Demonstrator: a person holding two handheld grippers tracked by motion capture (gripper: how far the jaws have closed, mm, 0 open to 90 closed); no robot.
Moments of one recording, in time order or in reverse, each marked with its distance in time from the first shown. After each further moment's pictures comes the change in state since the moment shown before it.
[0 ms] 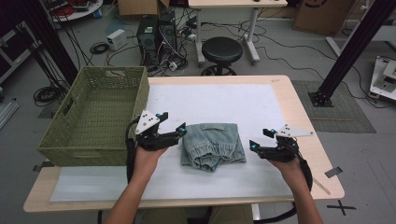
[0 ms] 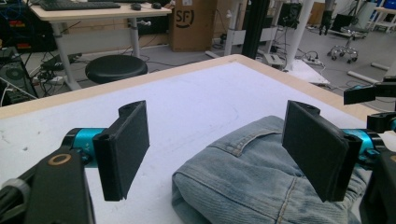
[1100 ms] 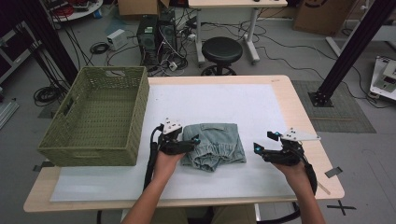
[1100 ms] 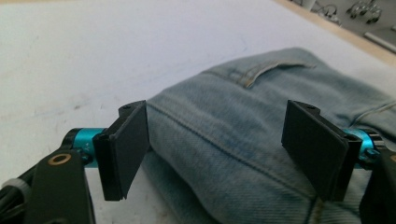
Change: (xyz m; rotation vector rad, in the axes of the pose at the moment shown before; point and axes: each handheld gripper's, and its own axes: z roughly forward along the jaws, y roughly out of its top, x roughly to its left) left arm -0.009 -0.056 0.059 0.242 0.034 -0.097; right arm -0.001 -0.008 -0.014 -0.011 -0.010 0.018
